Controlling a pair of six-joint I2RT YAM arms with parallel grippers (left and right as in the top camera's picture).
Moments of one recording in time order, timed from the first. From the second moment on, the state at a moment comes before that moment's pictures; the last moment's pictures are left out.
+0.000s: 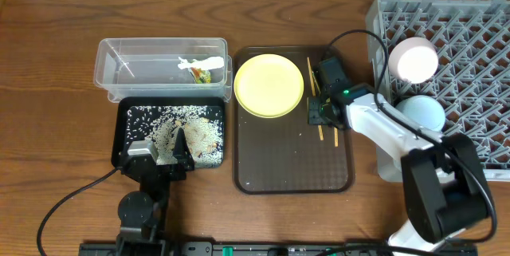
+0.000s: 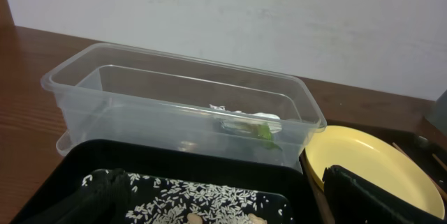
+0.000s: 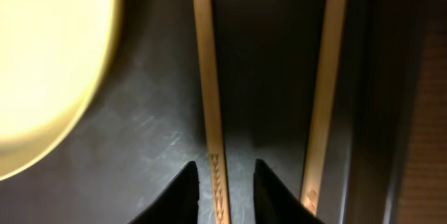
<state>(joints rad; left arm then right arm) -0.09 0.01 0.03 -0.13 -0.09 -0.22 0.41 1.82 1.06 -0.52 0.04 0.40</state>
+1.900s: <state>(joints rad) -0.09 0.01 0.03 -0.13 -0.09 -0.22 -0.22 1.49 1.08 -0.51 0.32 -0.11</state>
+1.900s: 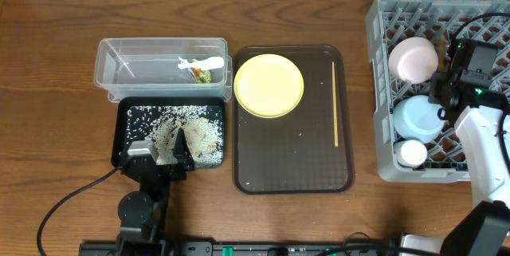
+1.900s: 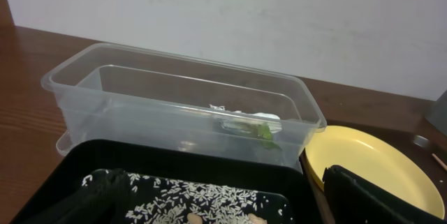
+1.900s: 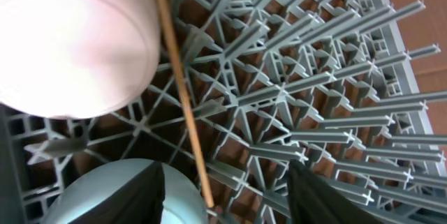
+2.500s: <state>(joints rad) -0.09 0.01 0.03 -0.13 -0.09 -0.22 0.31 1.33 1.05 -0.69 -0.10 0.11</state>
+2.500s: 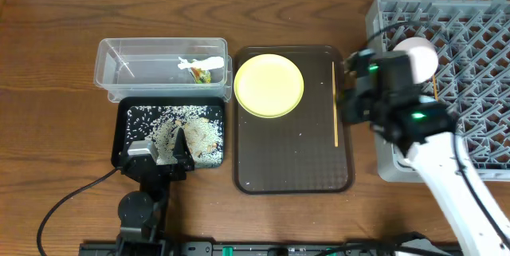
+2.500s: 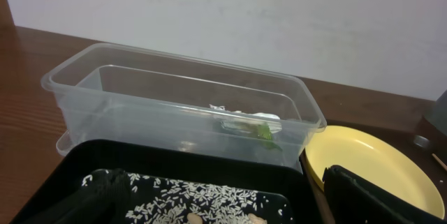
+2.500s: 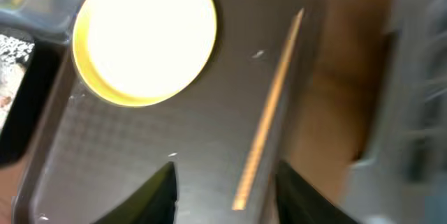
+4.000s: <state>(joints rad) -0.09 0.01 0.03 -0.13 -0.09 -0.22 0.04 1.19 1.00 -0.45 0.21 -0.16</state>
